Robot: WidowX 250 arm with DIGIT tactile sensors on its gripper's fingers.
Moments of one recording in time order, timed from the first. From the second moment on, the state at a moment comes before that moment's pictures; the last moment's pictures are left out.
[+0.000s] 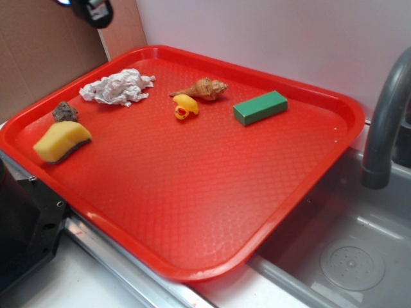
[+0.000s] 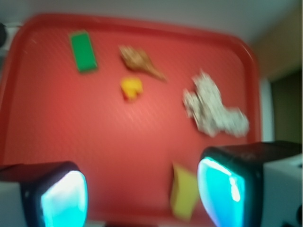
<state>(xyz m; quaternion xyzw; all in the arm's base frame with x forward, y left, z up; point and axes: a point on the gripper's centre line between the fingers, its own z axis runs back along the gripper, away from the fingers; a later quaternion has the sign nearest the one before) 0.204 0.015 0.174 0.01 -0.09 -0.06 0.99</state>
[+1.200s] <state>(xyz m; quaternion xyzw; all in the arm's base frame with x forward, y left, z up) 0.311 0.013 0.059 0.05 -0.11 -0.10 0.99</state>
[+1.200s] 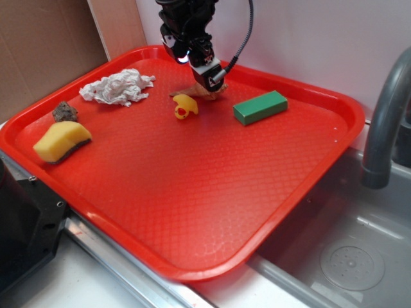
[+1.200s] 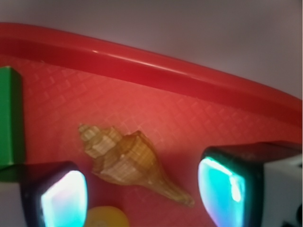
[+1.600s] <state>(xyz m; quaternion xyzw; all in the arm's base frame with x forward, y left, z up) 0.310 0.012 0.058 0.05 -0.11 -0.10 0.99</state>
